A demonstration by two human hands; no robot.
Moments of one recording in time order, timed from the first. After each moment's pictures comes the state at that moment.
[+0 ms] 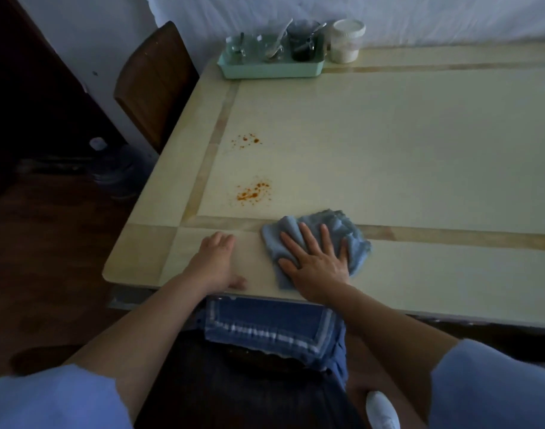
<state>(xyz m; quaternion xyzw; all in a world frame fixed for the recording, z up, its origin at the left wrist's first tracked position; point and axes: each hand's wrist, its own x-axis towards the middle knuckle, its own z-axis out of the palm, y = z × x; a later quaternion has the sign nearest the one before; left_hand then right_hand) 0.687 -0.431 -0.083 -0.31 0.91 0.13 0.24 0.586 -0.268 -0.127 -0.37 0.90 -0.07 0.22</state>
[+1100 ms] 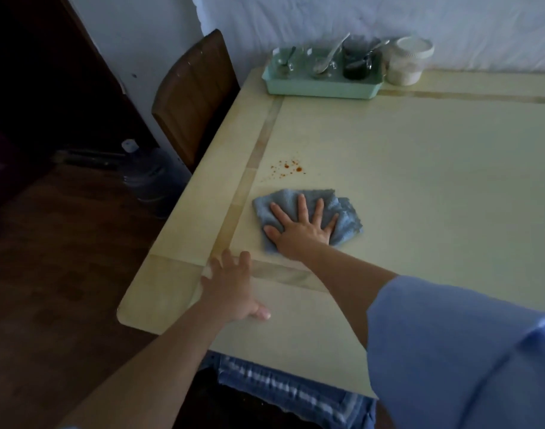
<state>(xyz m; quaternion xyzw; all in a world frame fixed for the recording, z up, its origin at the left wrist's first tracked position) 0.660 -0.488 -0.094 -0.39 0.88 0.16 0.23 0.509 -0.451 -0.125 -0.37 0.90 -0.05 0.24</state>
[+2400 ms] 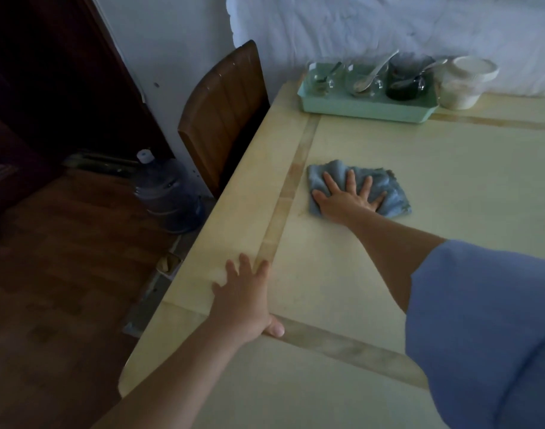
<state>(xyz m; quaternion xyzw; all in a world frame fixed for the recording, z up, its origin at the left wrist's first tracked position) 0.635 -0.571 -0.100 -0.37 0.89 0.17 0.21 0.391 -0.560 -0.125 -0.30 0.92 -0.08 0.23</state>
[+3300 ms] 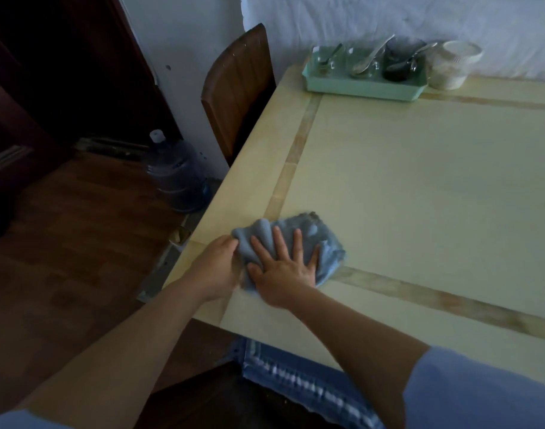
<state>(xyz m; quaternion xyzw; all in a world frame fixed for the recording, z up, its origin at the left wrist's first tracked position) 0.727 -0.567 -0.086 -0.36 0.89 0.26 0.11 0.631 -0.471 -0.126 -0.45 0.85 -0.06 0.26</state>
